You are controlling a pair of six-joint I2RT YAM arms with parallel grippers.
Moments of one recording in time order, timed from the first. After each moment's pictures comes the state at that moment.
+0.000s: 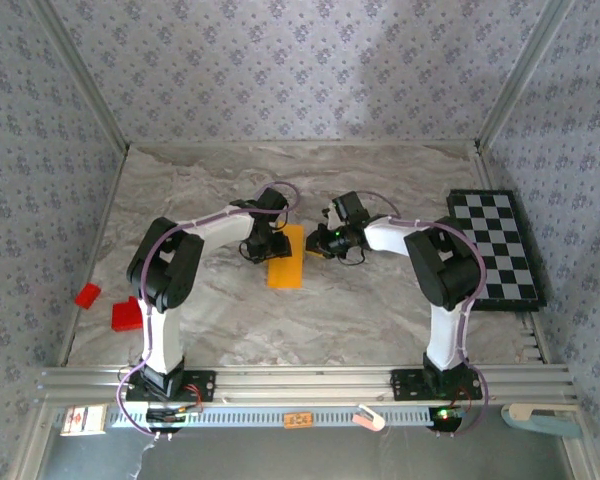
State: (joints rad) left arm -0.59 1.98 1.32 -0.68 0.12 -0.70; right arm 0.49 1.94 1.11 -0.13 -0.57 0.71
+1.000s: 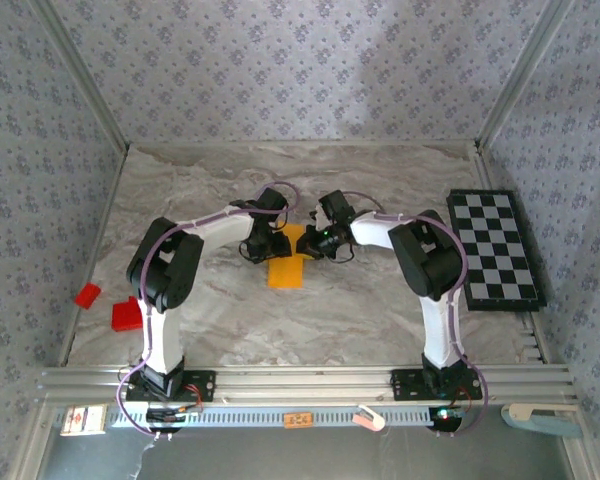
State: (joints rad) left arm -0.59 1.99 1.31 -0.67 0.12 -0.70; right arm 0.53 2.07 1.25 -0.23 -0.61 0.70
